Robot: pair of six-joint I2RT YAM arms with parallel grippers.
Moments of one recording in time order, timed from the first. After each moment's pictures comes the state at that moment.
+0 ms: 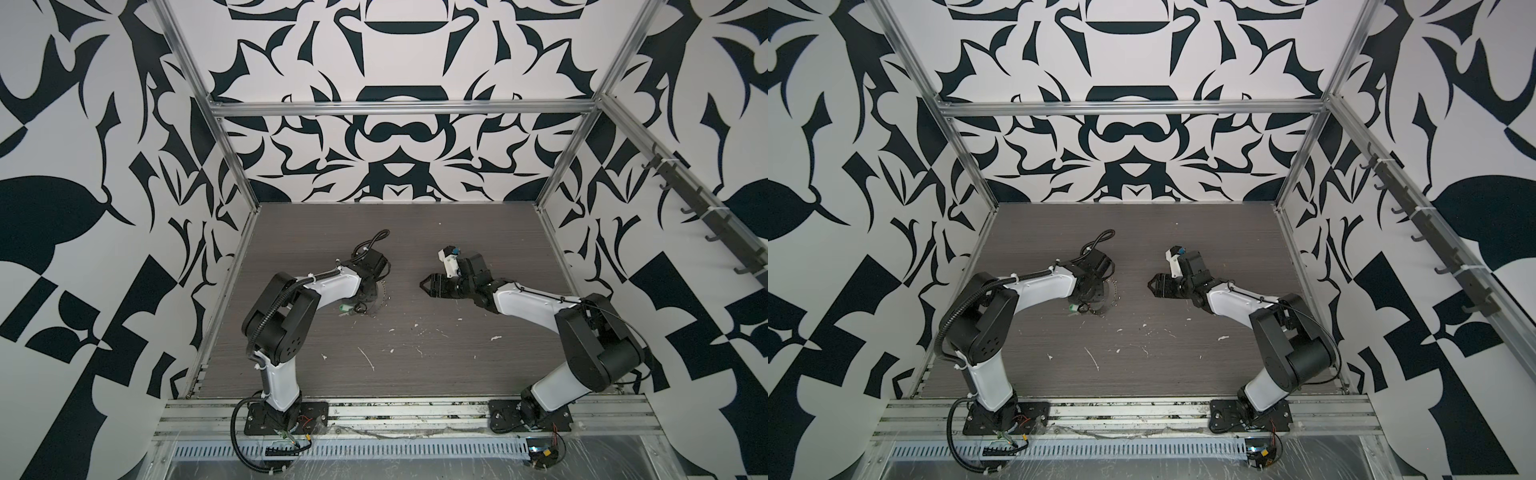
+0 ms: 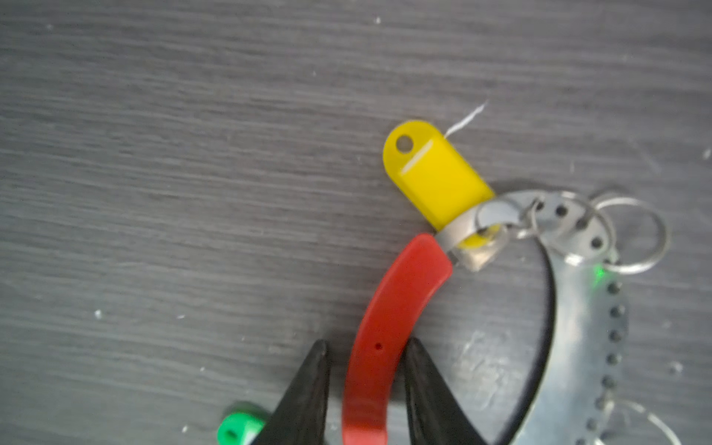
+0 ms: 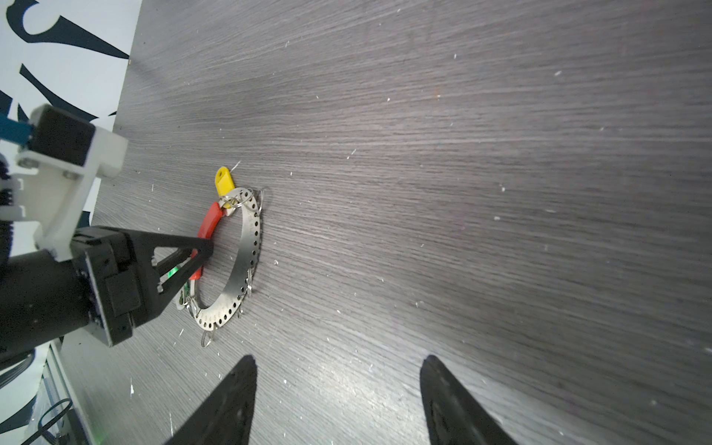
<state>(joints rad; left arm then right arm) -0.61 1.85 1.11 -0.55 -0.29 -0.65 0.45 1.57 0.78 0.02 -0.36 0.50</state>
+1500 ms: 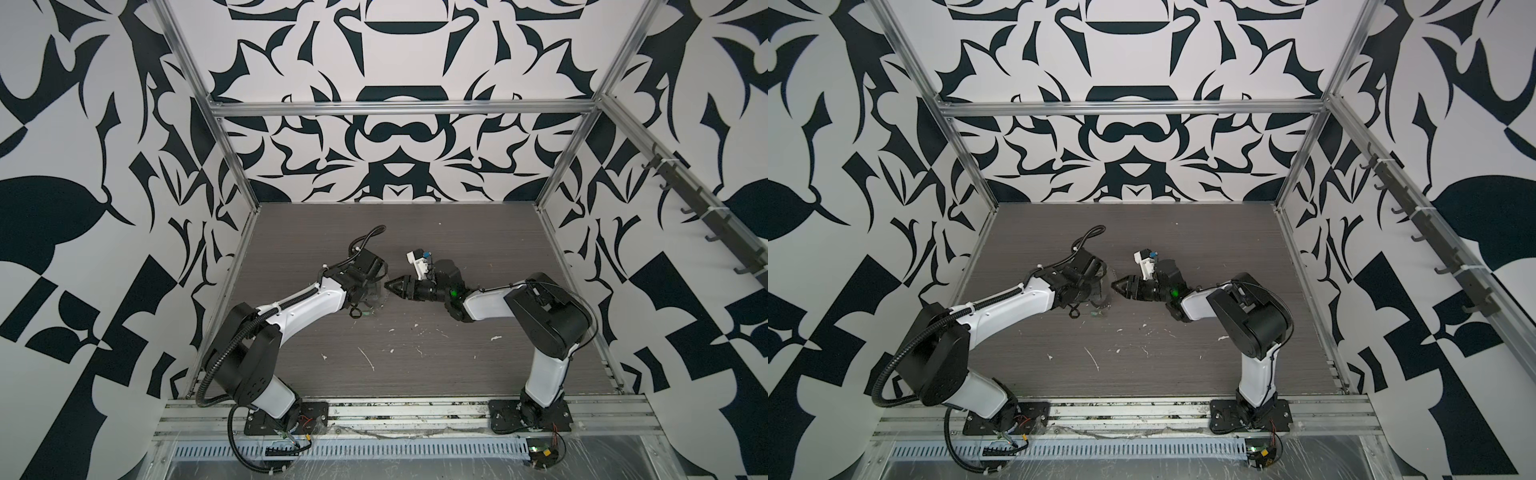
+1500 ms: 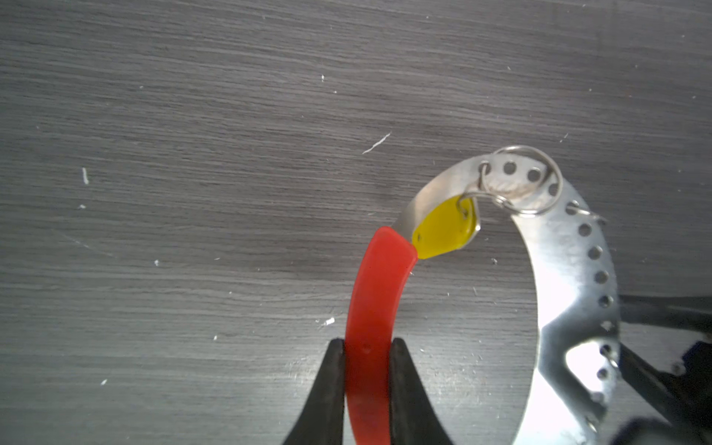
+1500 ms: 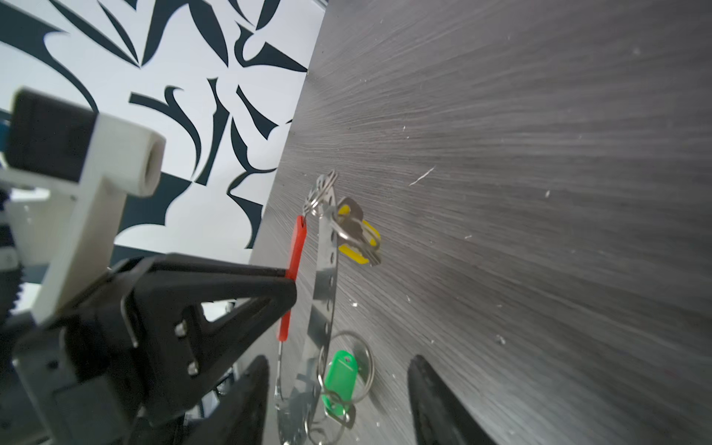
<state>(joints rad) -0.67 1.55 1.01 -0.55 -0.27 -0.67 0.61 1.86 0.78 0.71 -0.60 0.85</state>
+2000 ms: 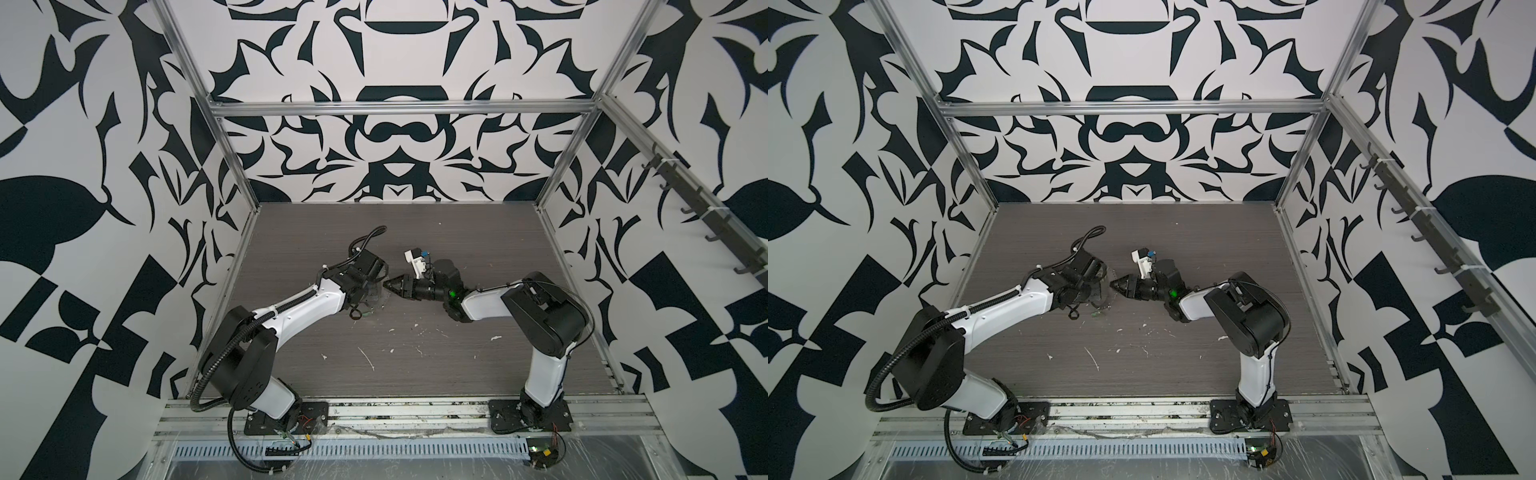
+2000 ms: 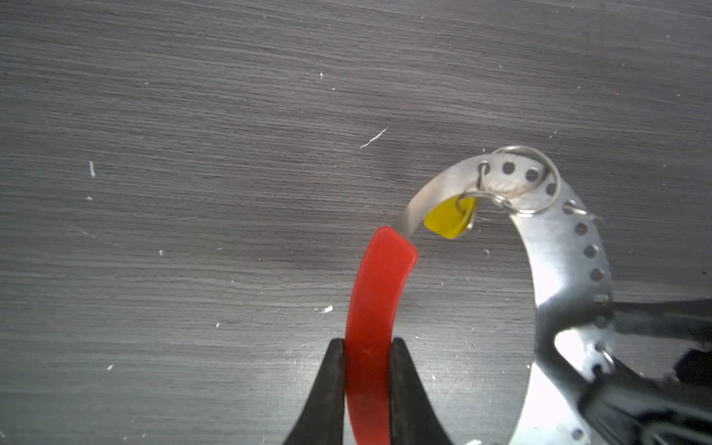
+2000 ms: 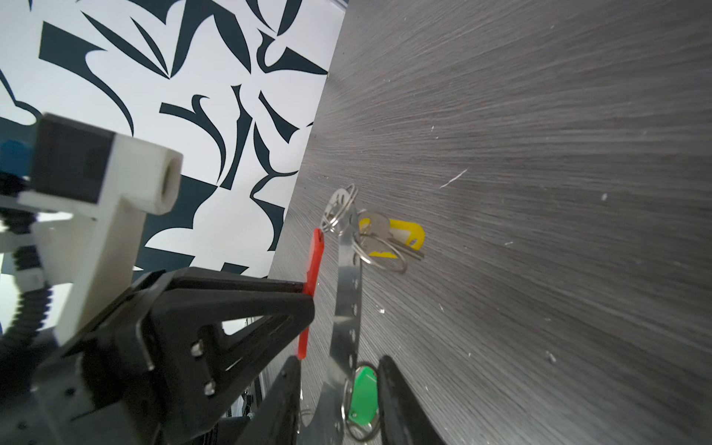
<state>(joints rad) -0.69 1.52 1.01 -0.57 -0.27 -0.68 0.62 1.88 0.79 0.77 -0.63 0.91</state>
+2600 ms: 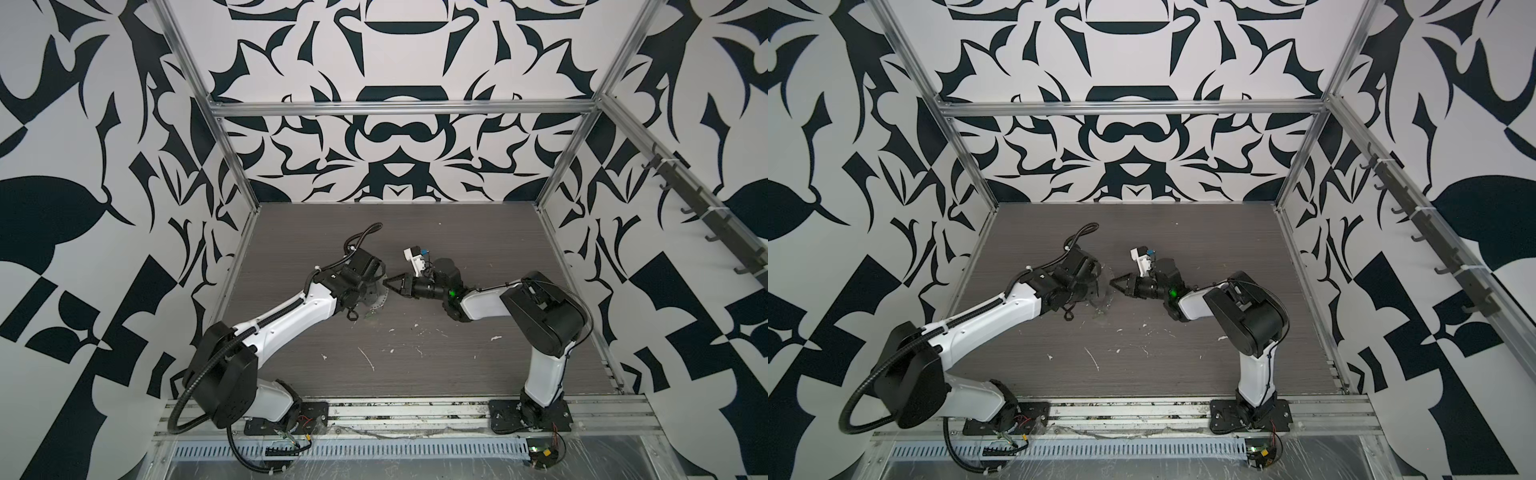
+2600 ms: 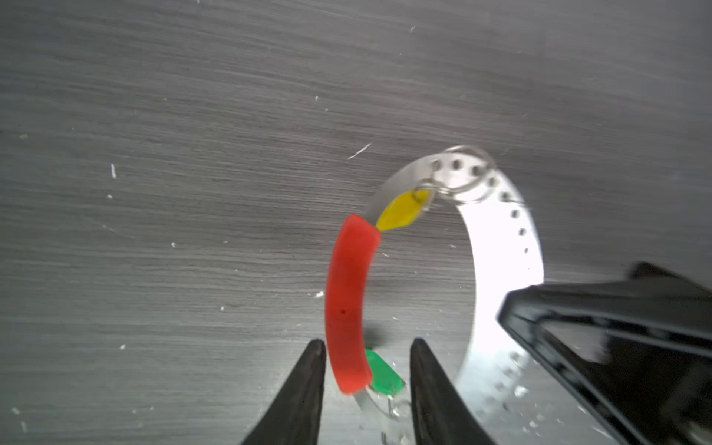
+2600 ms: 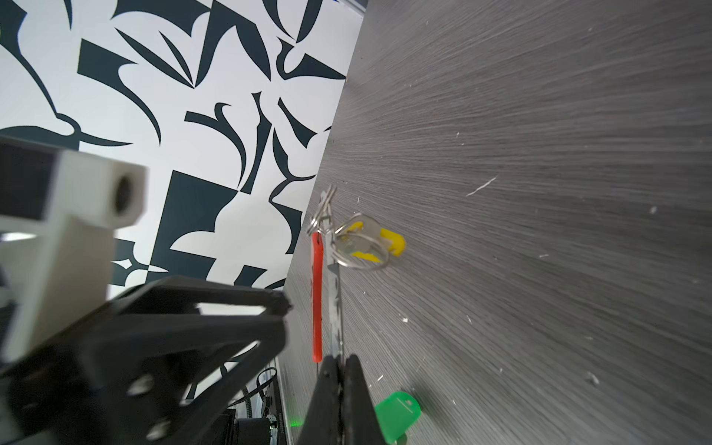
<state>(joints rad) -0.70 1.38 1.01 -0.60 -0.26 -0.70 0.62 1.88 0.80 0.82 -0.65 0.96</state>
